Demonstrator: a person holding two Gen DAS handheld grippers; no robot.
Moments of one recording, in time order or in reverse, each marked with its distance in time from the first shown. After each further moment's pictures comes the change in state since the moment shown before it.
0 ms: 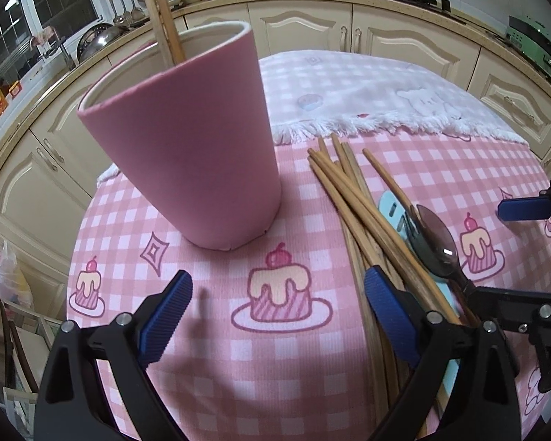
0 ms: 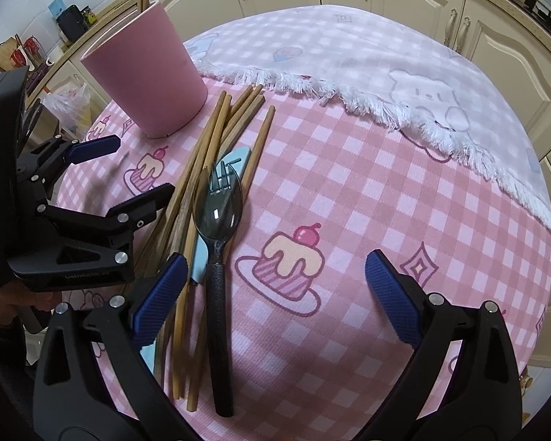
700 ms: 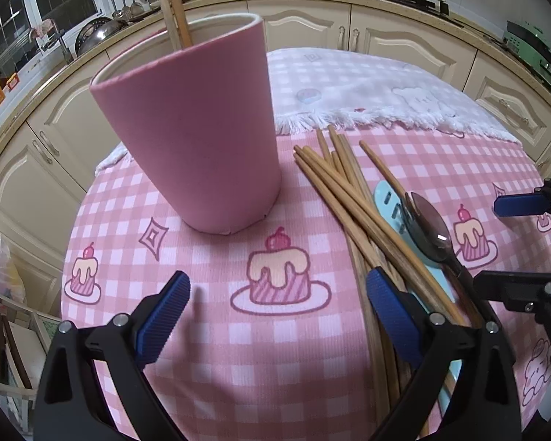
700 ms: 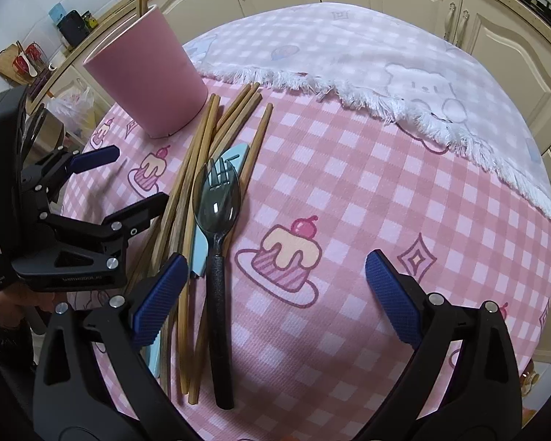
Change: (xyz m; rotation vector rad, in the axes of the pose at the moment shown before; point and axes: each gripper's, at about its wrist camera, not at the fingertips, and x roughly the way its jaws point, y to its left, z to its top) left arm -0.005 0.005 -0.011 -0.011 0.007 -0.032; right arm -0.004 -0.005 -0.005 0.018 0.004 0.034
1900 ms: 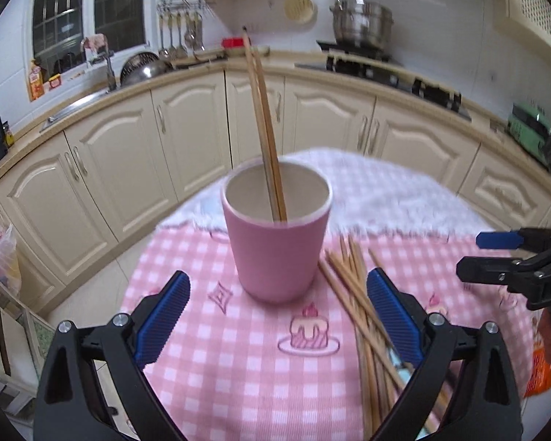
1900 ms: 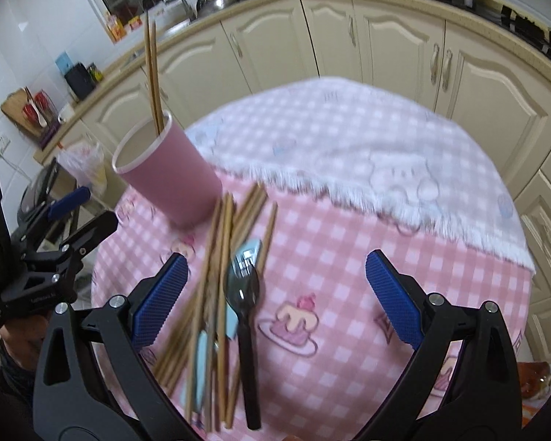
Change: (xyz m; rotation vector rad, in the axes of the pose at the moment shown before) left arm -0.083 0.043 0.007 -0.152 -0.264 0.002; right arm -0.044 -0.005 0.034 0.066 -0.165 0.029
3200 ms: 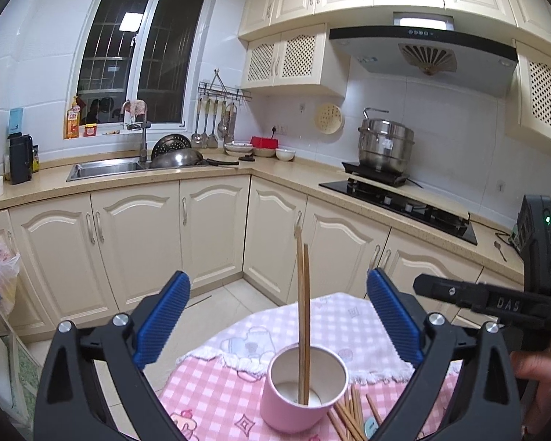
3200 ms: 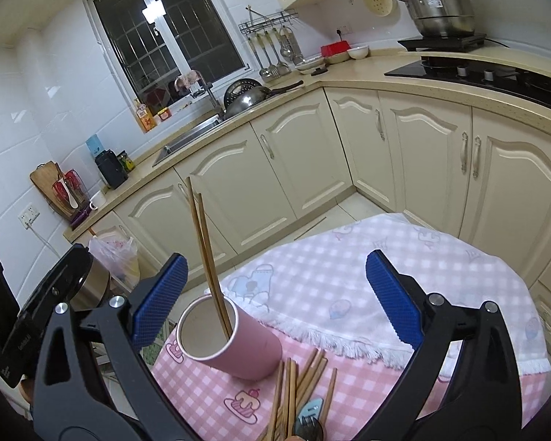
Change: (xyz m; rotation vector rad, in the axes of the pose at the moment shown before) left arm -0.068 0.046 0.086 -0.156 -0.421 0.024; right arm -0.034 0.027 0.112 0.039 -0.379 0.132
